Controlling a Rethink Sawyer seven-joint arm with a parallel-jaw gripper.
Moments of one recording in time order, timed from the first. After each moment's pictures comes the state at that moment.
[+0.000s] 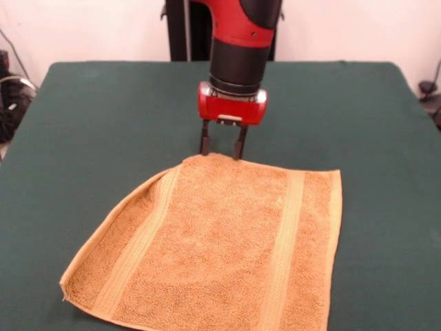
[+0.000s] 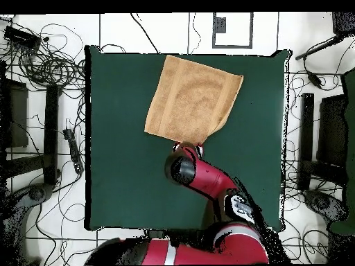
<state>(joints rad) -0.15 -0.42 -0.10 1.83 0.23 -0.05 1.36</state>
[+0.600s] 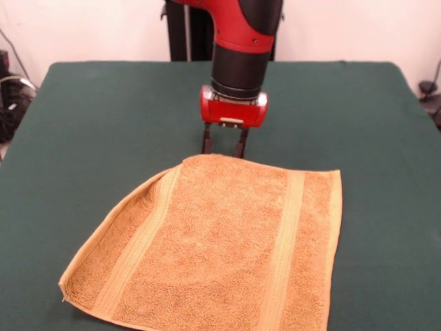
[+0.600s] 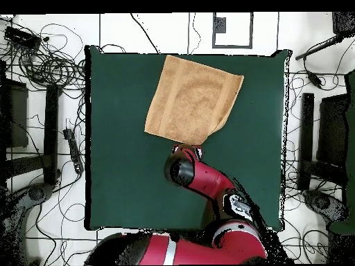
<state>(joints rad) -0.15 -0.40 -0.10 1.83 0.22 -0.06 1.36</state>
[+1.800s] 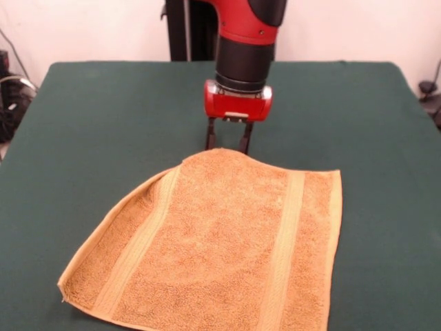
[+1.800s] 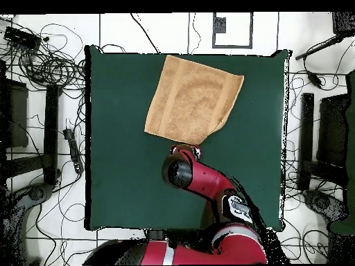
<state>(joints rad) -0.14 -0.43 -0.09 1.84 0.18 -0.06 1.36</state>
